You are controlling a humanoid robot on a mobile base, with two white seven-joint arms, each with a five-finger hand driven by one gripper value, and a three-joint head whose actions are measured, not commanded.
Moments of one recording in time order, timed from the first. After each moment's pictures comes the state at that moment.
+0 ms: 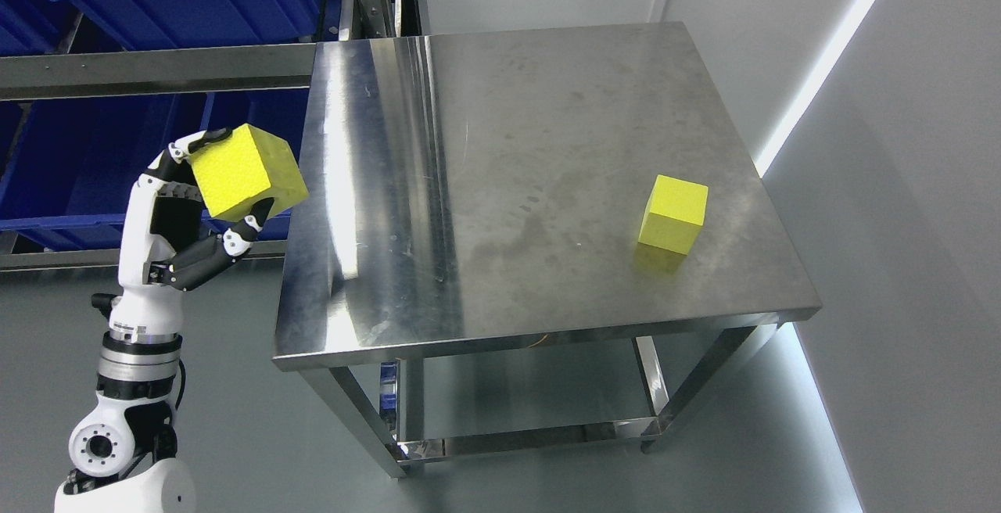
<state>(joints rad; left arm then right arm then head) -0.17 0.02 0.31 -1.61 0.24 -0.52 -0.51 0.00 0.00 -0.09 0.00 0.00 -0.10 0.02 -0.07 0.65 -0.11</state>
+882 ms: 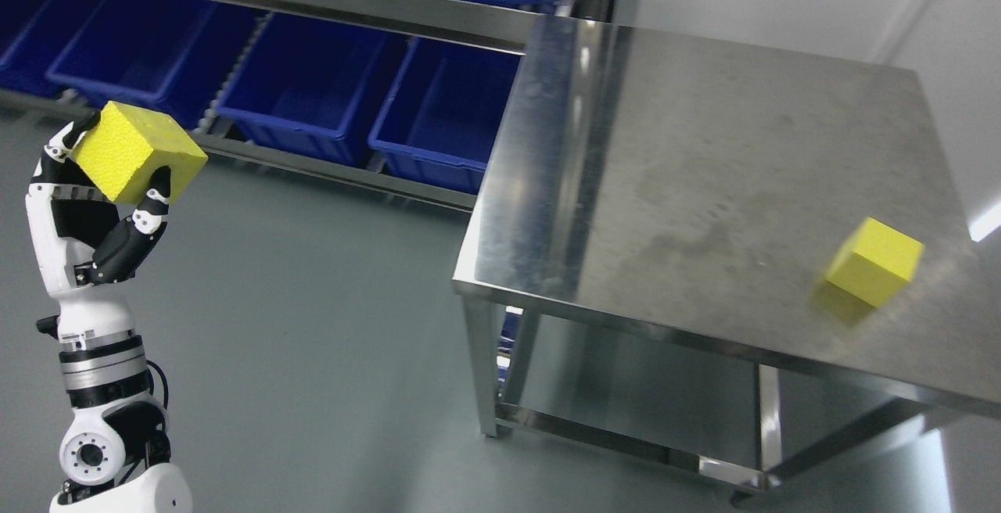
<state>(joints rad) -0.17 0.01 0.35 -1.61 0.26 -0.52 -0.23 0.00 0.00 -0.09 0.00 0.00 -0.10 0.02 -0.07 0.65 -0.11</state>
